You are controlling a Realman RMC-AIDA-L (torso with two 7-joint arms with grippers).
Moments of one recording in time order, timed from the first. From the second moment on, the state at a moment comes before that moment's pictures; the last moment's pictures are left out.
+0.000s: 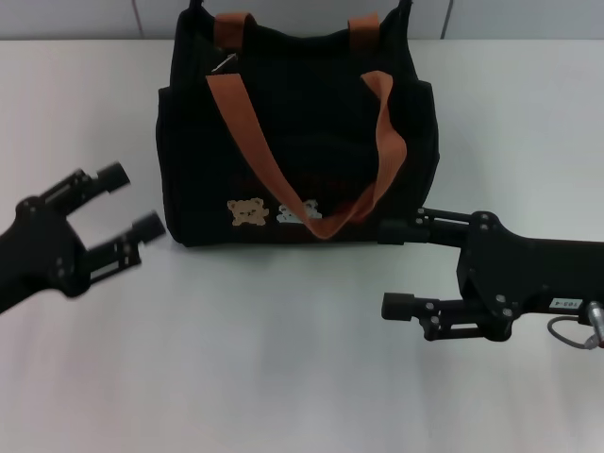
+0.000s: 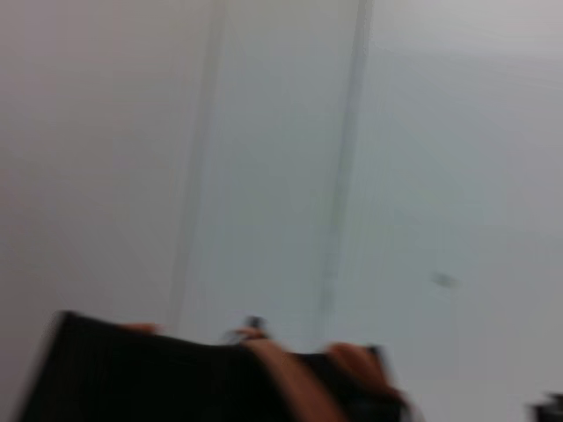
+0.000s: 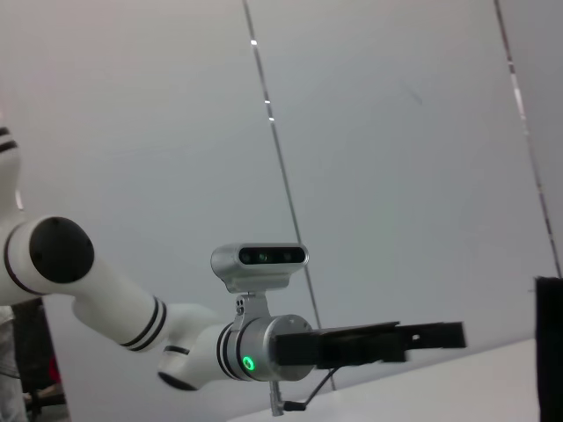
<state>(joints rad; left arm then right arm) -0.26 -2.07 0.44 0.49 1.80 1.84 -1.02 0.55 2.08 -0.64 -0.41 -1.97 -1.90 1.08</state>
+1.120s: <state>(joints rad) -0.43 -2.07 0.33 0.18 1.79 1.49 -0.66 0.52 2.08 -0.61 -0.39 -1.96 -1.82 1.07</state>
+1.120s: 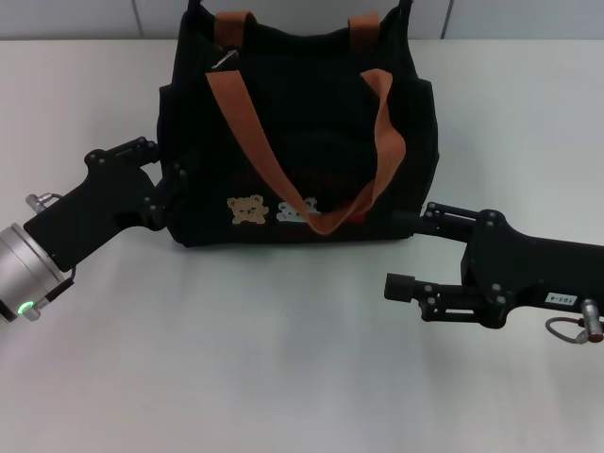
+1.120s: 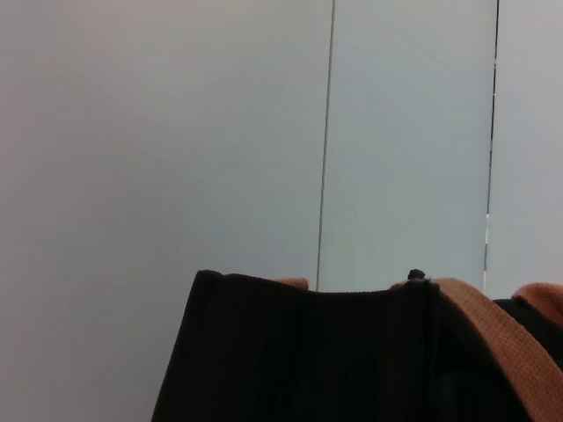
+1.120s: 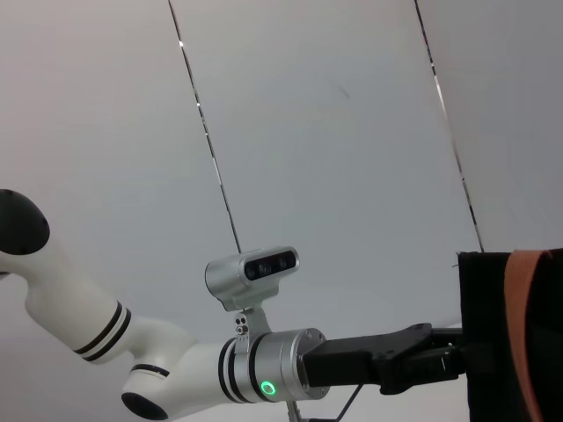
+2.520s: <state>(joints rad) -0.44 -2.04 0.32 0.71 1.71 1.82 -0.97 0.52 2.08 -0.61 -0.35 -1.77 -1.72 1.06</state>
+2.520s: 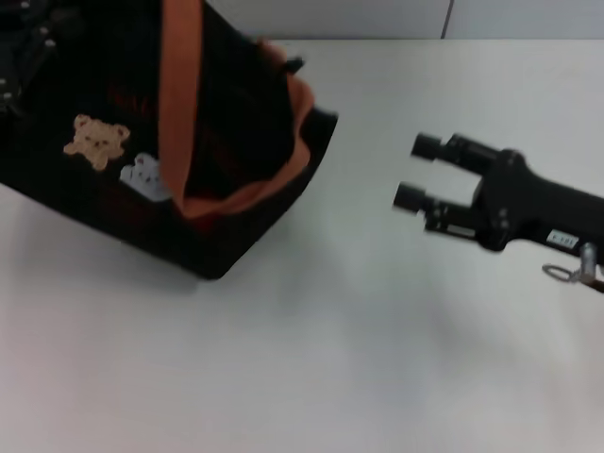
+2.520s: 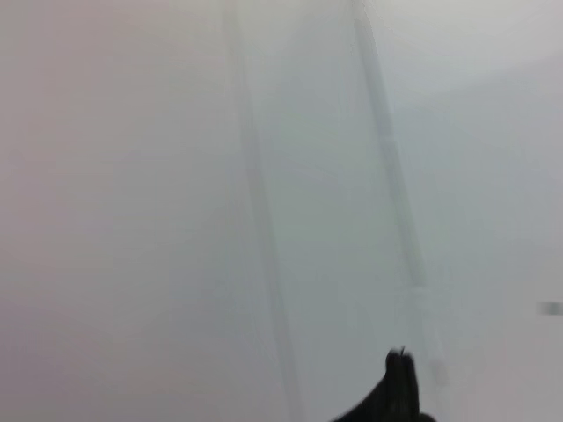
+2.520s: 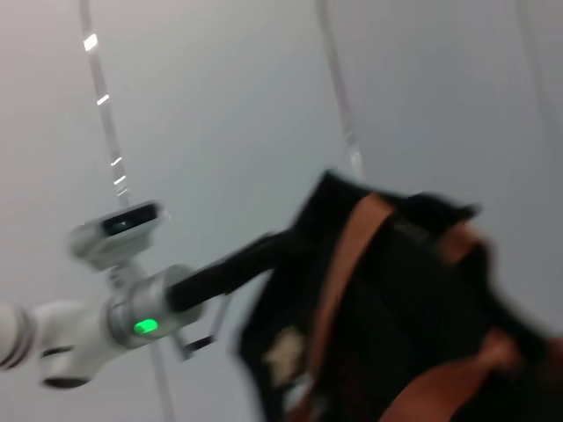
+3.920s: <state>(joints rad) -0.50 -2.07 0.69 0.73 1.71 1.81 -0.89 0.58 2.09 -0.63 0.11 -1.40 -1.69 0.25</state>
